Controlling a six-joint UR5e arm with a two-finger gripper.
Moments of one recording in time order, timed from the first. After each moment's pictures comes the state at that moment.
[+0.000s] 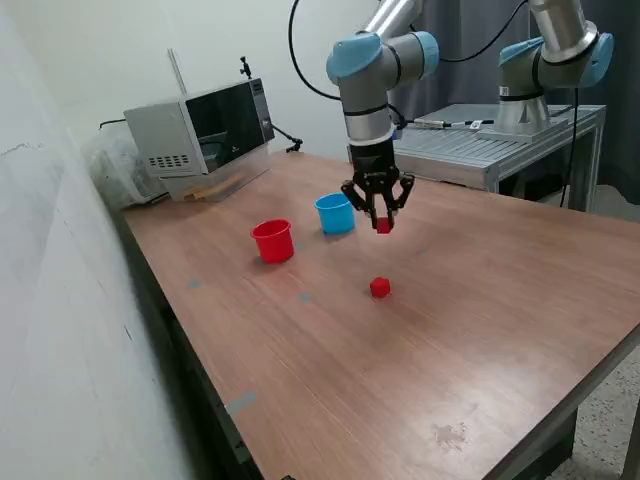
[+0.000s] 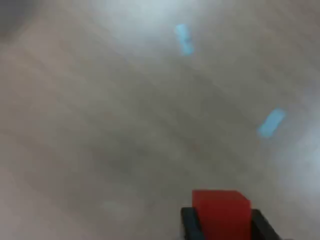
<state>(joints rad) 0.04 -0.90 1.43 -2.09 -1.61 2.52</state>
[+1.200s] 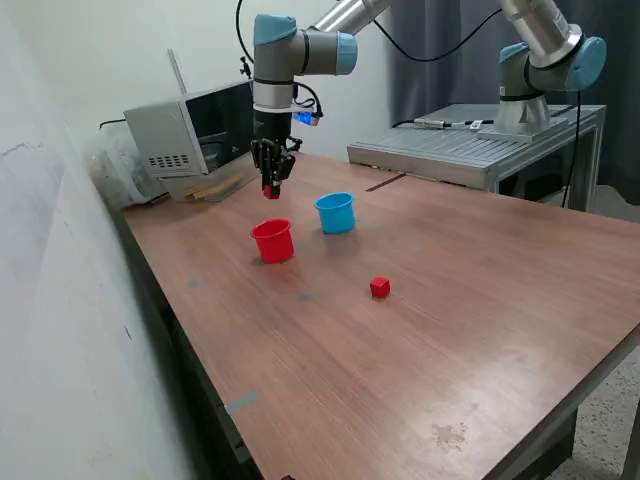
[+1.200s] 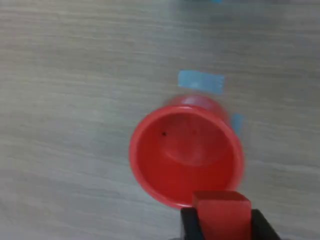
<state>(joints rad) -0.19 -0.84 1.25 -2.24 -1.72 2.85</state>
